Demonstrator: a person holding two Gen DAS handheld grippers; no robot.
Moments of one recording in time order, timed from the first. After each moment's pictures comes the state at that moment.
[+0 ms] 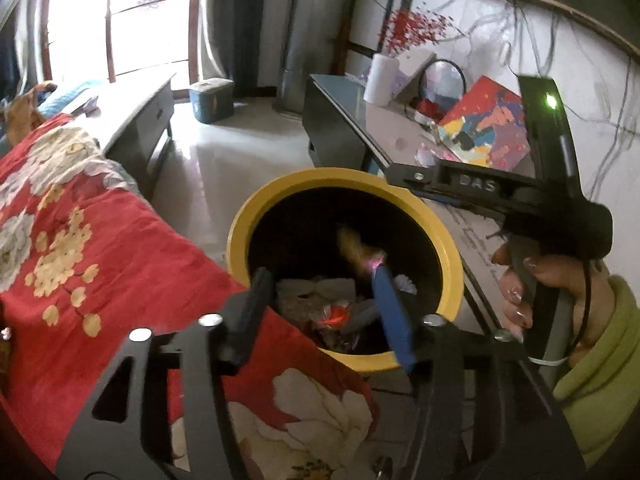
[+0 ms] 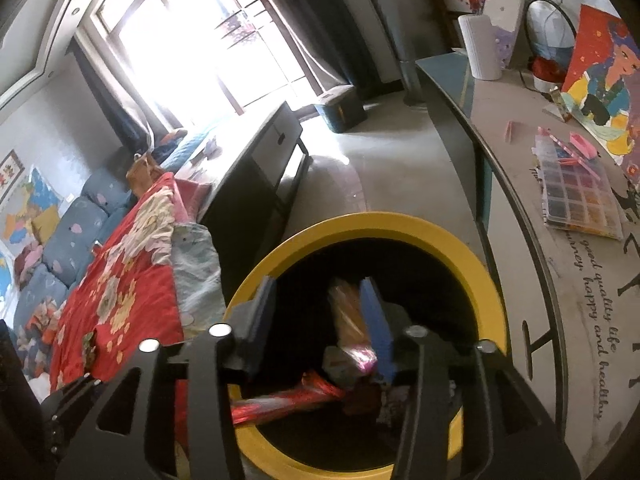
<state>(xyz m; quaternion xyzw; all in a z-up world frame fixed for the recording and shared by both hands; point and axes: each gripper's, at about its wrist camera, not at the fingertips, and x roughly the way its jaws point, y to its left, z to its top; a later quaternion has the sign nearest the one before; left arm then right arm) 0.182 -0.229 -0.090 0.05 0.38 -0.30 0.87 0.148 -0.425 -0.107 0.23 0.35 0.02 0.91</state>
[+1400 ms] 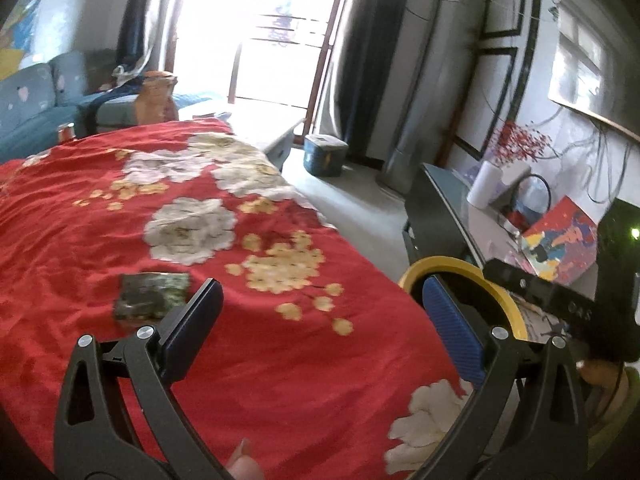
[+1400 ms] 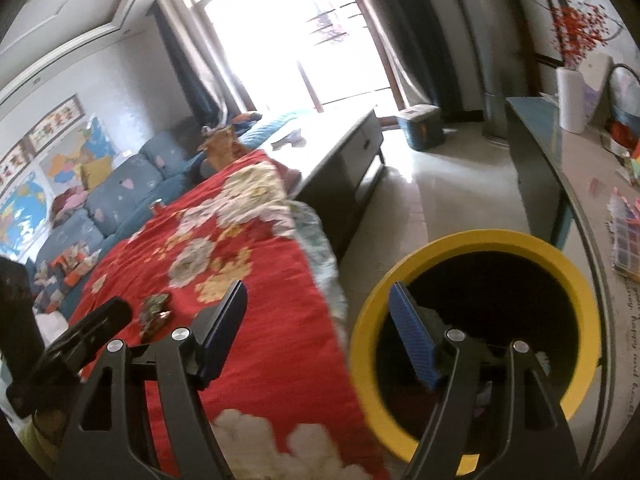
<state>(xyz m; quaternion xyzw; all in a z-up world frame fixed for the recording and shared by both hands) 0.170 -0.060 -0.045 -0.07 0.30 -0.13 0.94 0.135 -0.290 -0.059 0.16 0.32 0.14 0.92</state>
